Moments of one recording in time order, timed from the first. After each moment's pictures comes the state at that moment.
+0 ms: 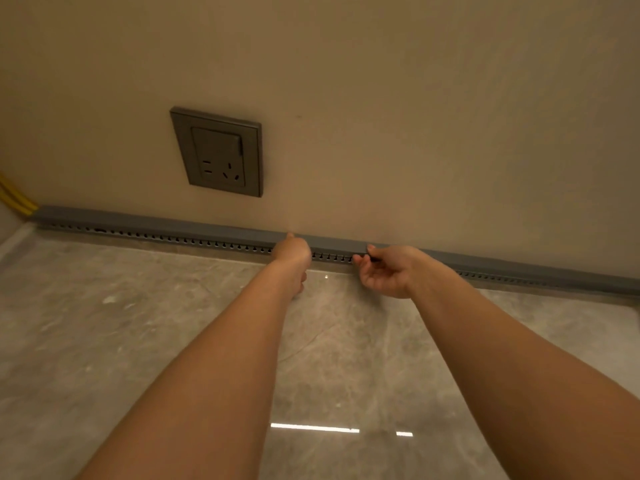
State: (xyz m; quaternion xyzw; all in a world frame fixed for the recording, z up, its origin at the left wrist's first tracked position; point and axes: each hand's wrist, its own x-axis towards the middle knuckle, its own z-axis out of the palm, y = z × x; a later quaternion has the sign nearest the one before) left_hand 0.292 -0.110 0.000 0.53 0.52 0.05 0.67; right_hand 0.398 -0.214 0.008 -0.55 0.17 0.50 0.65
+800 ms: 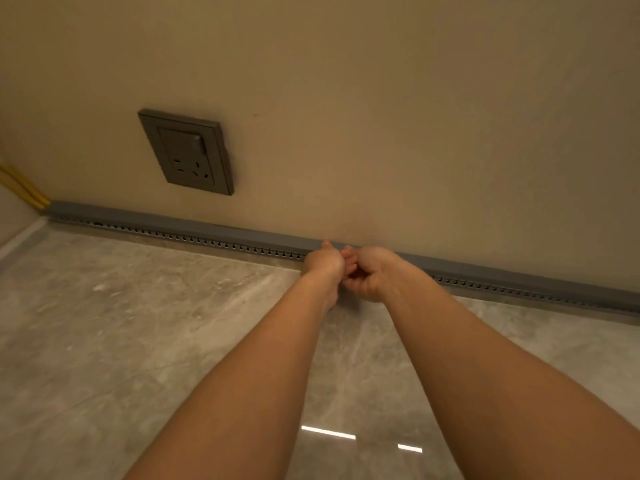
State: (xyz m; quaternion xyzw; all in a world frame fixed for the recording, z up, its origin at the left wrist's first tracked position) left_hand 0.344 -0.186 0.014 0.43 0.53 0.15 0.72; right_hand 0.406 -0.213 0.004 -0.51 0.12 0.55 0.65
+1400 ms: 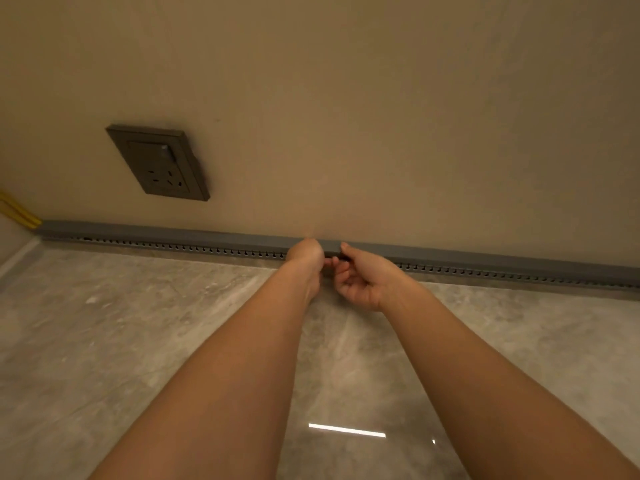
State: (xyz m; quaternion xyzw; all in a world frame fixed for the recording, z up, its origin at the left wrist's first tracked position) left_hand 0.350 -0.187 0.016 0.45 0.56 0.12 0.68; right_hand 0.414 -0.246 -0.006 -0.48 0.08 0.58 0.65
